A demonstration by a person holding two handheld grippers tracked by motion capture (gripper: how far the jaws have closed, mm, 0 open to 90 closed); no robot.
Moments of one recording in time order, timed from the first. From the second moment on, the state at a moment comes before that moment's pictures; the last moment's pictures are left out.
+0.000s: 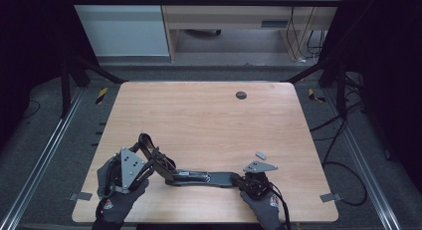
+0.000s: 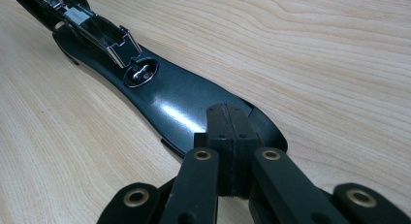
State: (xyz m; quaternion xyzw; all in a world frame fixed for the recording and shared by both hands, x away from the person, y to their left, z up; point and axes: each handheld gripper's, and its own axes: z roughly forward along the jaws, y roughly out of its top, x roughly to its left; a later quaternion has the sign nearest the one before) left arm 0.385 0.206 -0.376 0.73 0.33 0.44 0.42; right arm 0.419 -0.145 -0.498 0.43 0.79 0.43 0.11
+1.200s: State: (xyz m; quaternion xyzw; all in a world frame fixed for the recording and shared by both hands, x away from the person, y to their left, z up) left arm 0.387 0.240 -0.393 0.71 0.37 0.43 0.42; right arm 0.420 -0.146 -0.498 0.43 0.79 0.43 0.10
